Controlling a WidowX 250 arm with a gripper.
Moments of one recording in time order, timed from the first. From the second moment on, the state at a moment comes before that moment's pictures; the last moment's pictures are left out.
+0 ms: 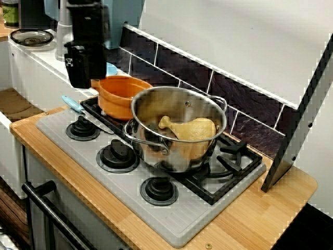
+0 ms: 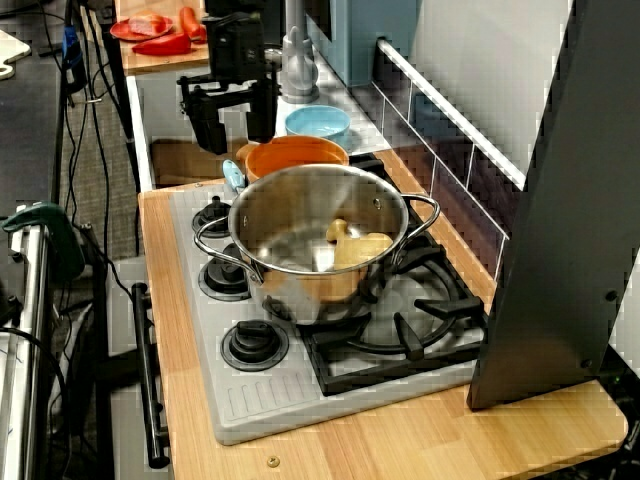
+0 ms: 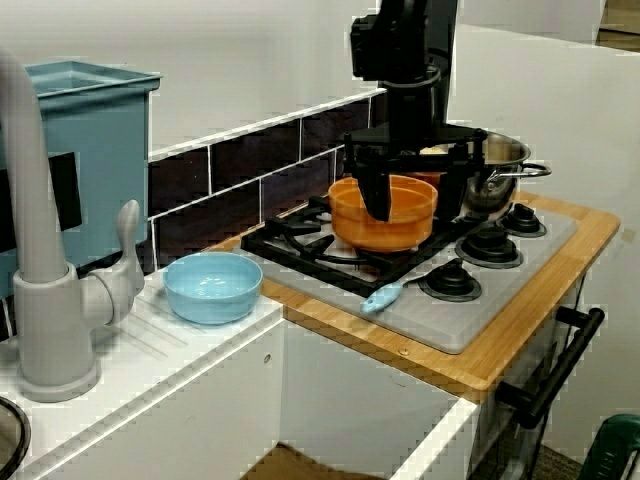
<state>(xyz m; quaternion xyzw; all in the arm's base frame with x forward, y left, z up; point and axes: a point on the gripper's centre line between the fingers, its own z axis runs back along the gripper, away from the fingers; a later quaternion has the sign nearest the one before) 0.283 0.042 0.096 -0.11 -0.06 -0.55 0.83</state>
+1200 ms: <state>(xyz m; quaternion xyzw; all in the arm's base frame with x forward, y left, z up) 0.282 0.049 0.112 -0.18 -0.06 -0.59 0.78</state>
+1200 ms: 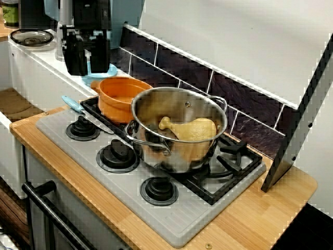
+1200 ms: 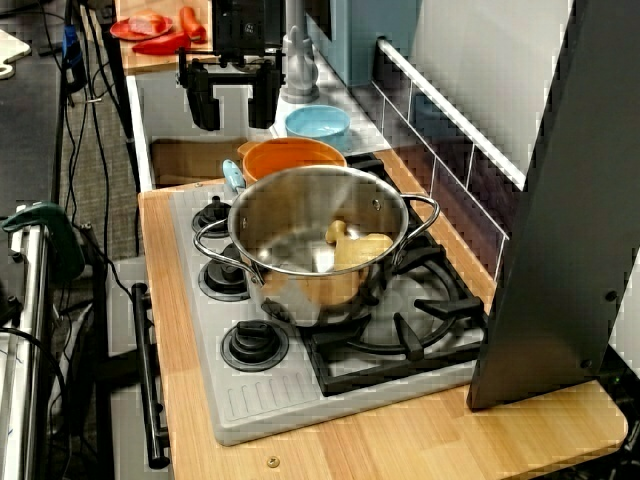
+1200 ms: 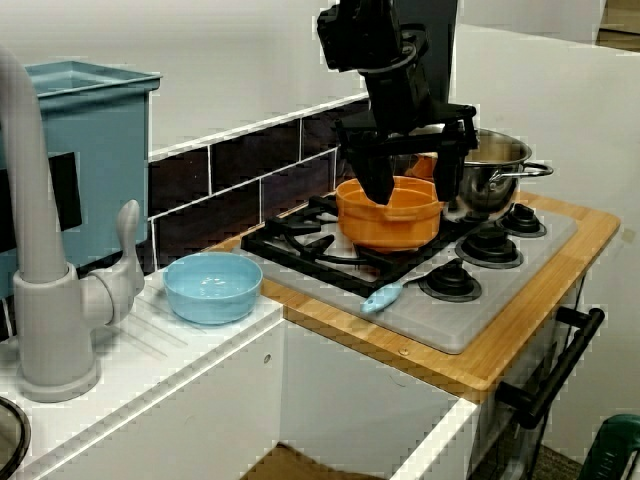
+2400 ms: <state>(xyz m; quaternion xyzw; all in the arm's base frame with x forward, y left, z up) 0.282 0.076 0.075 -0.10 -0.04 -0.58 0.81</state>
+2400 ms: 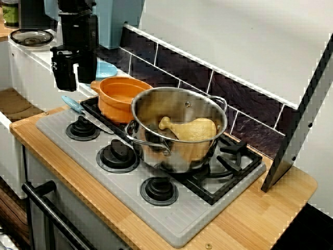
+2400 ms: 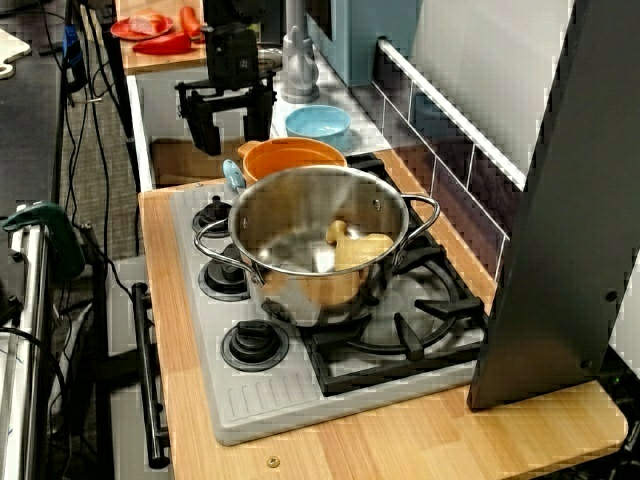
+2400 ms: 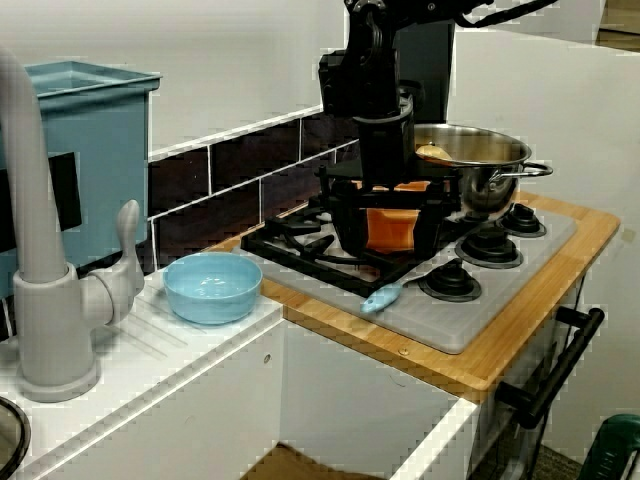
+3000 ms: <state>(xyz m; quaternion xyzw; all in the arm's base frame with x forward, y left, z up) 0.279 0.078 0.059 -0.09 -0.02 -0.58 0.81</state>
